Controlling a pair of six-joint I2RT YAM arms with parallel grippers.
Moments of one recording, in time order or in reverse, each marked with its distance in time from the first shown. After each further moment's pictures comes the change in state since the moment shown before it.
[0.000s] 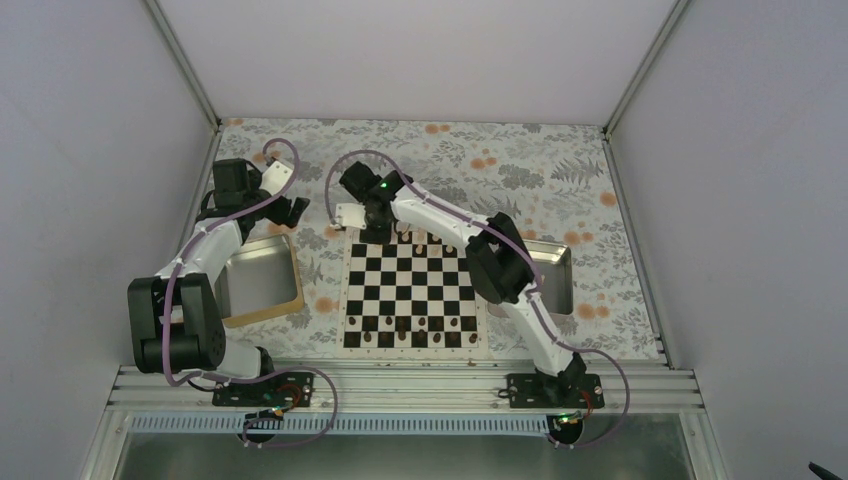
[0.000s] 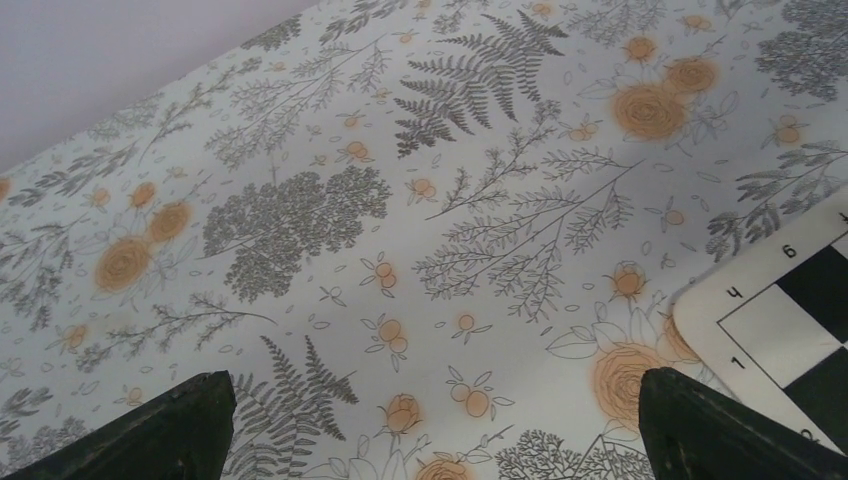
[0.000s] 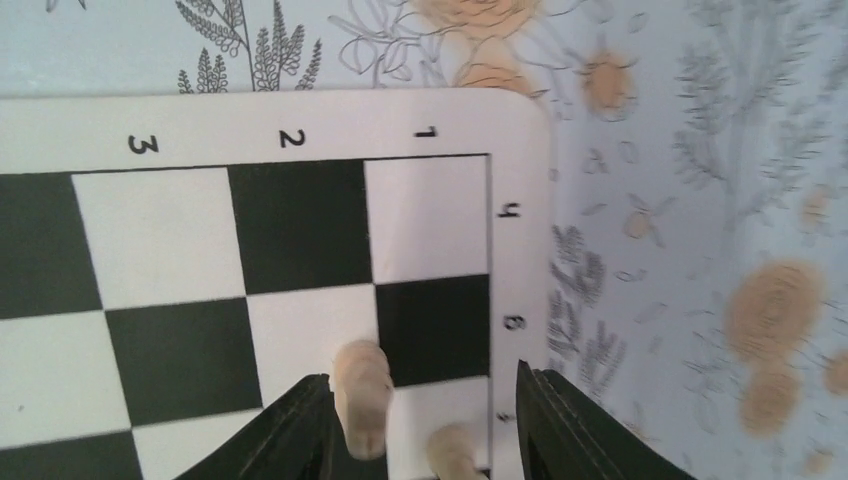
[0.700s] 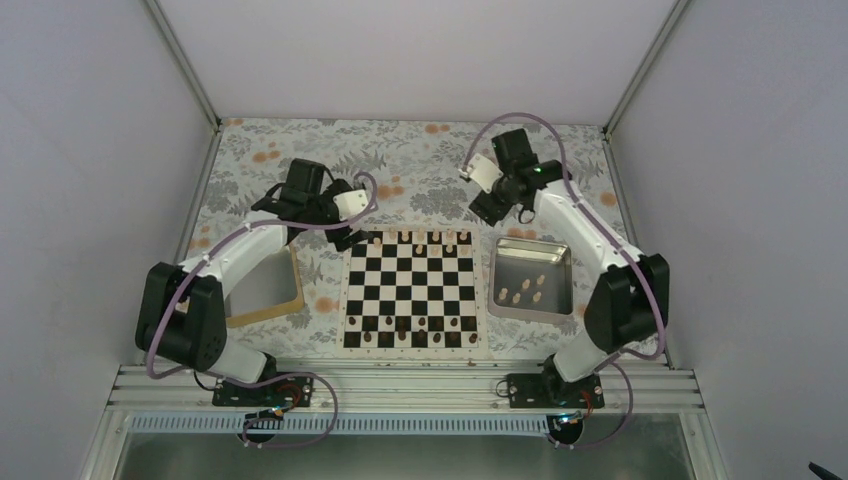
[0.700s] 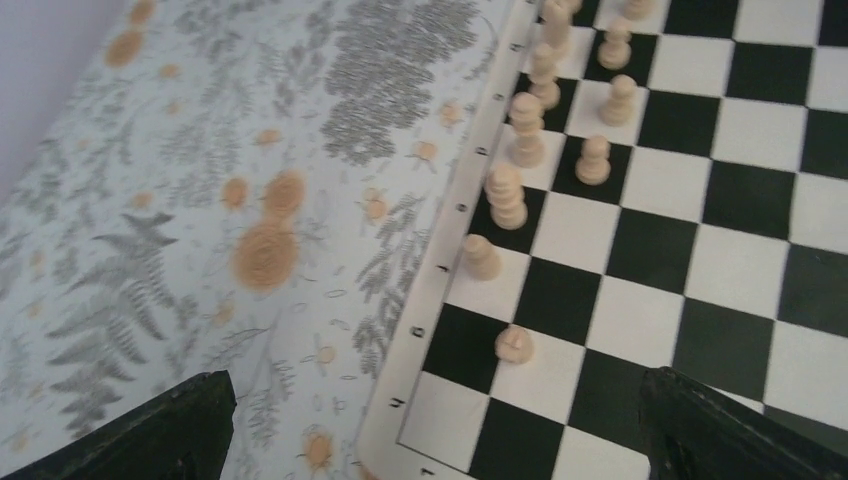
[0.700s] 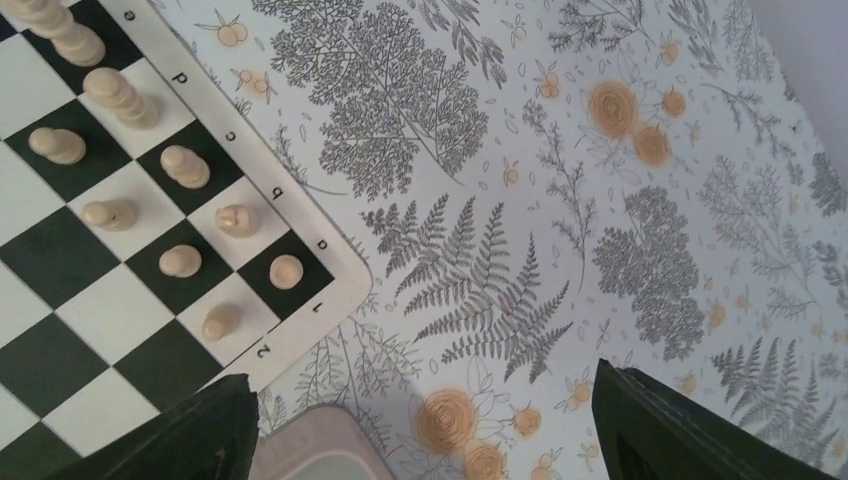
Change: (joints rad) left arm -0.414 0.024 0.104 -0.210 0.053 0.283; right arm -0.481 -0.748 -0.686 0.169 -0.014 0.100
